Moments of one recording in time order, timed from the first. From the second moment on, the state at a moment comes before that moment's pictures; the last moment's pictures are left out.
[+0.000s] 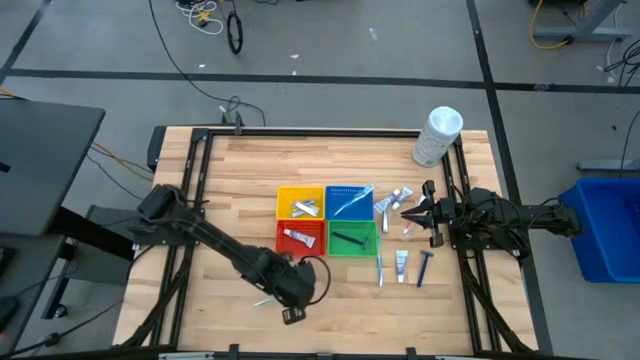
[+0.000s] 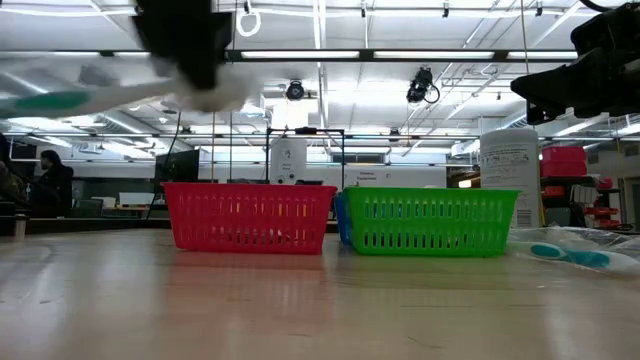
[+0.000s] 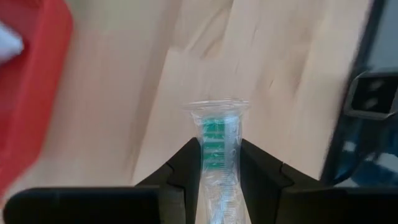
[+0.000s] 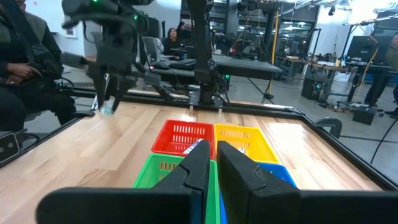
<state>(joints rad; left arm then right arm) -0.51 1.88 1.47 -0.75 -0.09 -0.80 -0.01 0.02 0.01 0.03 -0.08 -0.09</state>
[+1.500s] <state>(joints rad) -0.09 1.88 1.61 -0.65 -0.05 -0.47 -0.01 0.02 0.01 0.03 -0.08 -0.09</state>
